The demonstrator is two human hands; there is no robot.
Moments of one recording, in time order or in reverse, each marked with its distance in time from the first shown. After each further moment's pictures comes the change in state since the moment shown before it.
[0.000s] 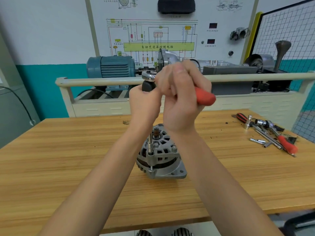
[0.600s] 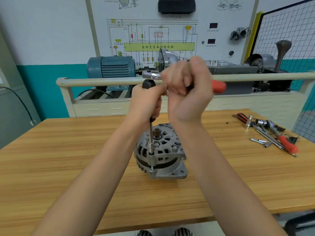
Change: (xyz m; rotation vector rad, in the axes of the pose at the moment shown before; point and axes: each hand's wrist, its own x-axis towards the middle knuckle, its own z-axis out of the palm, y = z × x) left_hand 0.008 0.000 -0.007 -0.023 -0.199 -0.134; right_hand 0.012 0.004 -0.010 0.288 0.106 0.227
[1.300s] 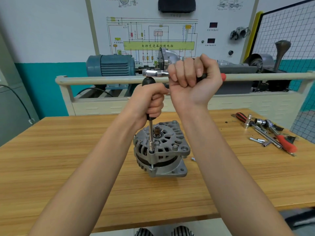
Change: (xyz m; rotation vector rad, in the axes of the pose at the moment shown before) left_hand 0.002 0.006 -0.011 -0.105 -0.268 -0.150; right_hand 0.019 -0.003 -0.015 0.401 0.204 0.306
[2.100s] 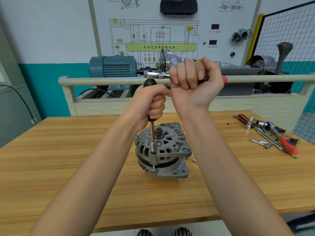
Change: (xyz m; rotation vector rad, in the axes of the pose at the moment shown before) left_hand -0.002 0.001 -0.002 0.026 0.005 0.008; right_hand 0.001 0.002 -0.002 -0.002 -0.038 0.006
